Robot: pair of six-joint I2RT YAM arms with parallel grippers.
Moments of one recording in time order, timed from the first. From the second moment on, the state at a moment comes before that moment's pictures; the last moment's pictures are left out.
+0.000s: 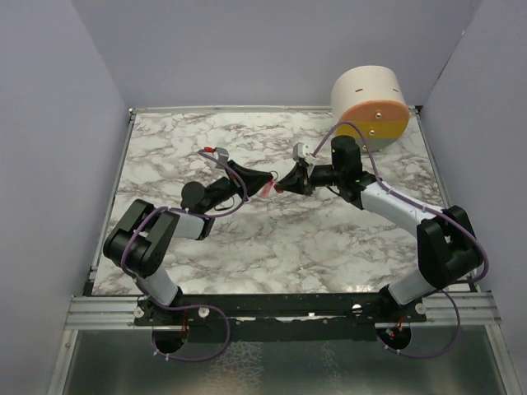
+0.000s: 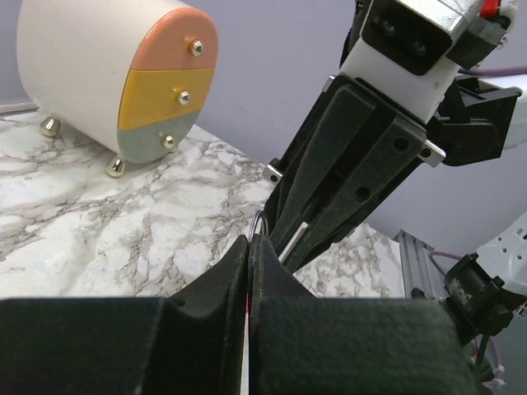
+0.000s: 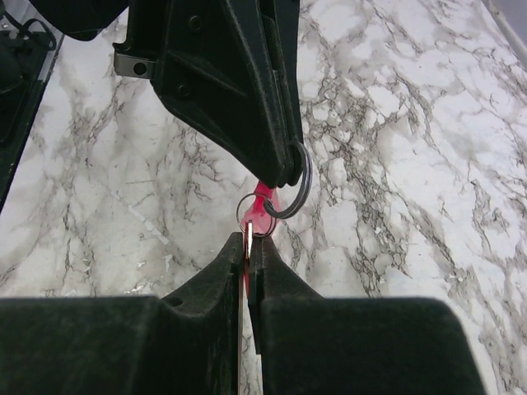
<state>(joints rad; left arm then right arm) -0.41 1.66 0.54 1.51 0.65 -0.71 0.47 1.54 0.96 0.22 -1.00 -0.42</state>
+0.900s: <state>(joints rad) -0.40 1.58 0.55 1.51 0.58 -0.71 0.48 1.38 0.74 0.43 -0.79 -0.12</state>
